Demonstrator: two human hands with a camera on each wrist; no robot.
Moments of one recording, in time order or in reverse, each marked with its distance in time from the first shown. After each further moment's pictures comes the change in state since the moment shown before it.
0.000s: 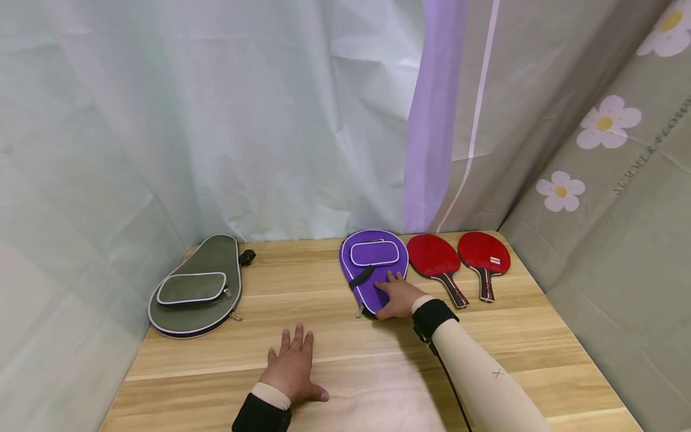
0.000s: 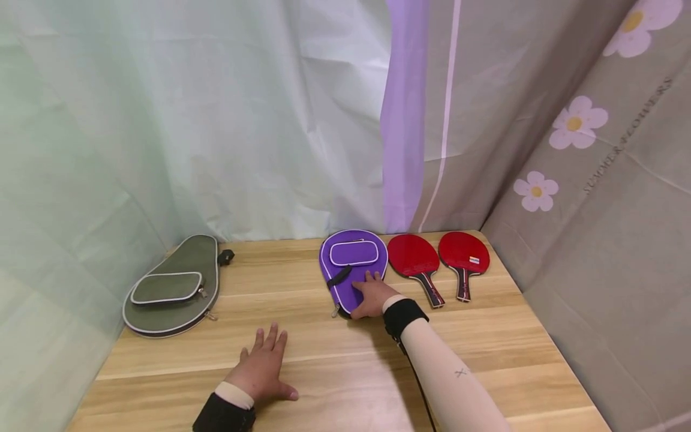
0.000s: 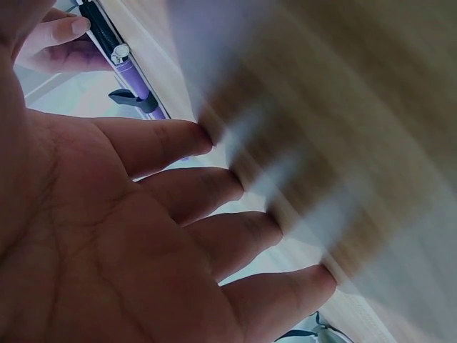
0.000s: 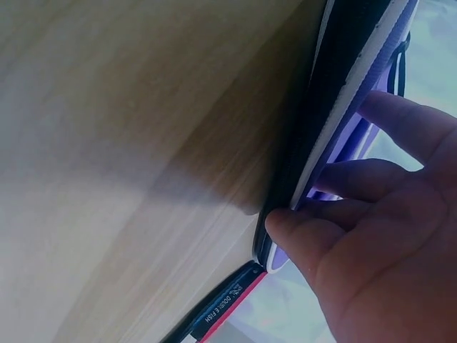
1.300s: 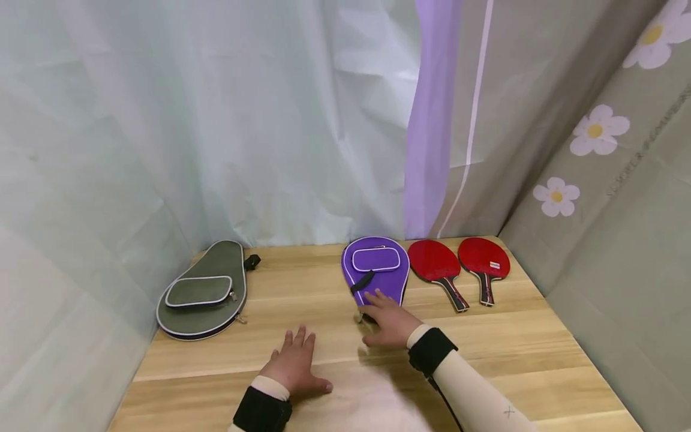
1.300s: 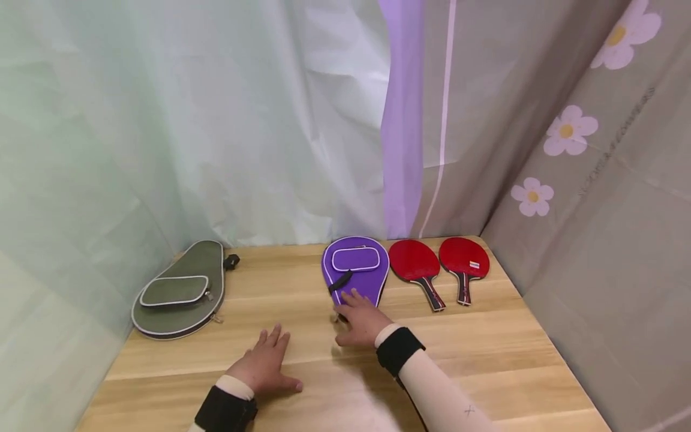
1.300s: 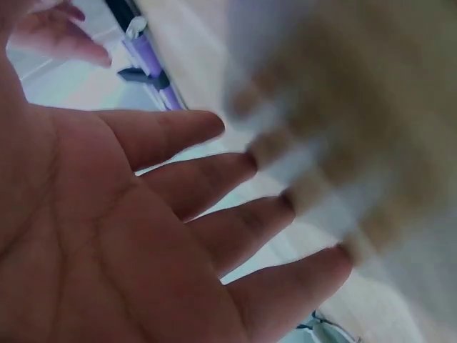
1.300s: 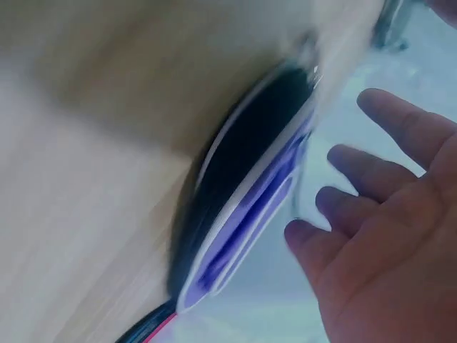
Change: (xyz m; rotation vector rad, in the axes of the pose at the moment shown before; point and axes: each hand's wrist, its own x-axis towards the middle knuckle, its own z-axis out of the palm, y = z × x) left_hand 0.003 -0.013 -0.008 -0.041 0.022 0.046; right_hand -0.082 -0.084 0.007 -0.031 0.112 -0.257
